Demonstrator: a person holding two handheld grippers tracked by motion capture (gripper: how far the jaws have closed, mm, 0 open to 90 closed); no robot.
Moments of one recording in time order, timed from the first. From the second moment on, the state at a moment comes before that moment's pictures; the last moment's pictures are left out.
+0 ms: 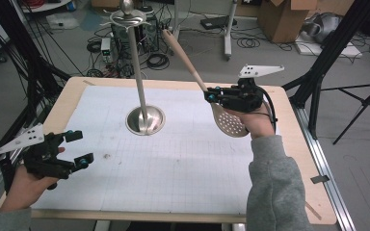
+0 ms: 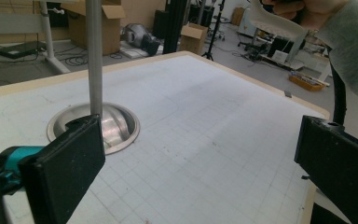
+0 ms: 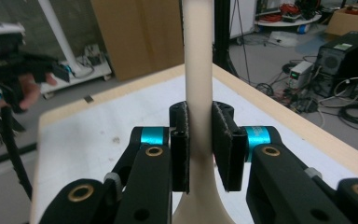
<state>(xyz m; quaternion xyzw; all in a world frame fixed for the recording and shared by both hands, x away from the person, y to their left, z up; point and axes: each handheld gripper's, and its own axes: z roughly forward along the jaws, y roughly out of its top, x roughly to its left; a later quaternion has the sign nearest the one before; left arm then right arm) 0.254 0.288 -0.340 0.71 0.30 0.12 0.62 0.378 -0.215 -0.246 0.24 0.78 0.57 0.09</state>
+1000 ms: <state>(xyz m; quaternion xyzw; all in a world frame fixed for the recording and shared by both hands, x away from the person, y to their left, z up) 0.246 0.299 -0.341 0.71 0.31 0.14 0.62 0.391 -0.193 -0.227 0.25 0.79 0.56 0.10</state>
